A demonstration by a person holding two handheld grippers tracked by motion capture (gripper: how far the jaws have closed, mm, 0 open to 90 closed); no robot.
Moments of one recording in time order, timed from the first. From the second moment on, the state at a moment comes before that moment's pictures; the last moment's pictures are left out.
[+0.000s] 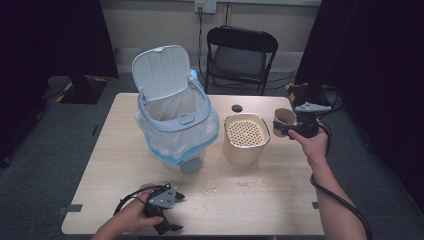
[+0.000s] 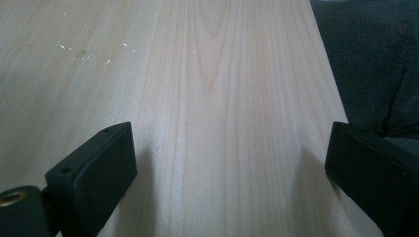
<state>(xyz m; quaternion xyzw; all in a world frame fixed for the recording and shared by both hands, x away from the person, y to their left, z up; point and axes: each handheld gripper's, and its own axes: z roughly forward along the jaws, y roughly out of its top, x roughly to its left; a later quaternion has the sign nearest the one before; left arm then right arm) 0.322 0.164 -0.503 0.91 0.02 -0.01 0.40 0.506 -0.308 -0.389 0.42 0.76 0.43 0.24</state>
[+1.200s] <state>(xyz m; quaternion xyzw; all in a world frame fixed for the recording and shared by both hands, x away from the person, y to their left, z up) 0.322 0.164 -0.503 0.91 0.02 -0.01 0.40 0.543 -0.291 -0.362 0.34 0.78 0.45 0.28</state>
